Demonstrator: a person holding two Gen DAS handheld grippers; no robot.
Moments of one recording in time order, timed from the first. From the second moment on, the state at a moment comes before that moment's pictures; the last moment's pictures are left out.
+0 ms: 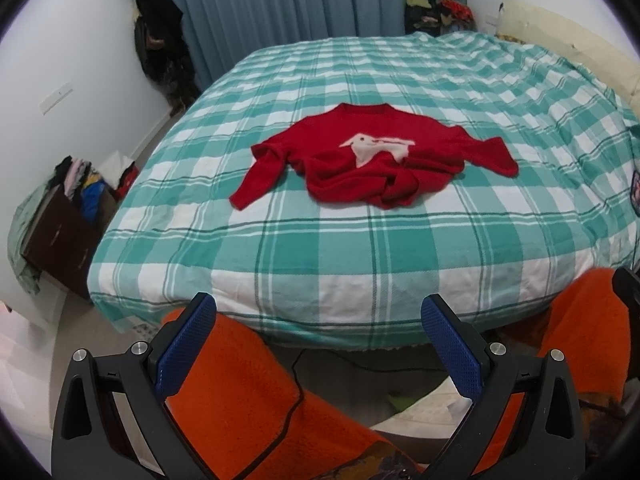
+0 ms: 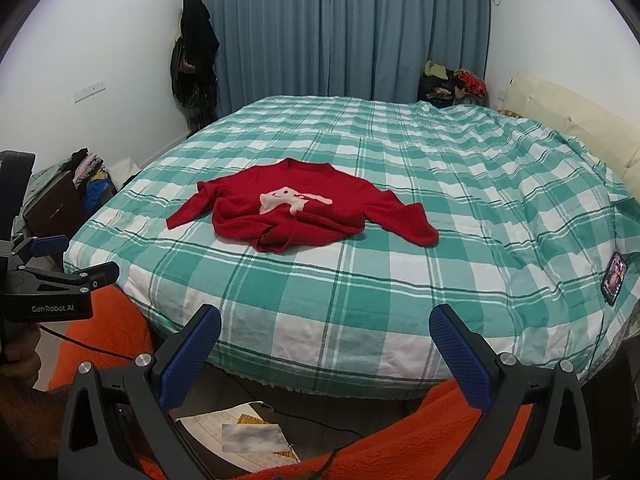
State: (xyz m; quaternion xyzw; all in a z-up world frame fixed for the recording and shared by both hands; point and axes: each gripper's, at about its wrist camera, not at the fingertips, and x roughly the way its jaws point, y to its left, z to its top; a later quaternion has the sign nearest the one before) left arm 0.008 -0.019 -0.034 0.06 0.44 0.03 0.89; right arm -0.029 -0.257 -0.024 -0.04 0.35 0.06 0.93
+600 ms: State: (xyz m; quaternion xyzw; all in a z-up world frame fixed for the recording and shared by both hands) left arm 0.036 -0.026 -0.042 0.07 0.46 0.03 0.89; right arm 0.009 -0.248 -0.026 -0.05 0.37 0.07 0.93
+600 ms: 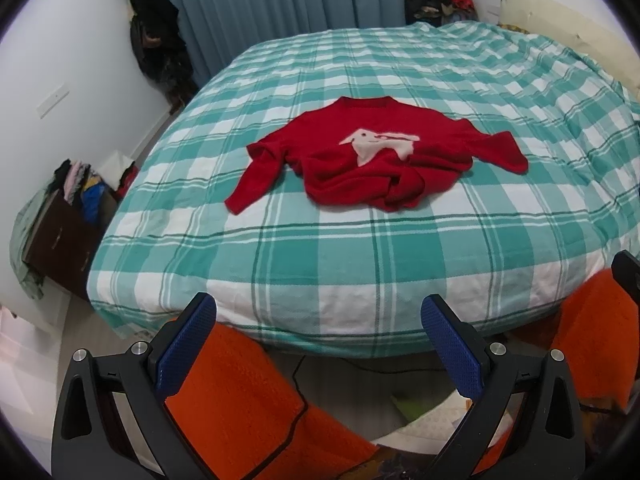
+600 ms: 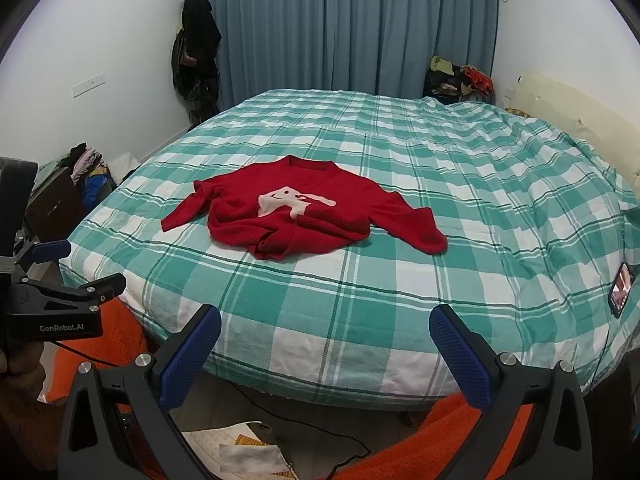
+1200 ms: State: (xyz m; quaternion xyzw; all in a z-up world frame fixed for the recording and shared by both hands) left arm 0.051 -0.024 -0.052 0.06 0.47 0.03 0.88; right arm 0.024 -0.236 -0.038 -0.06 0.38 0.07 0.92
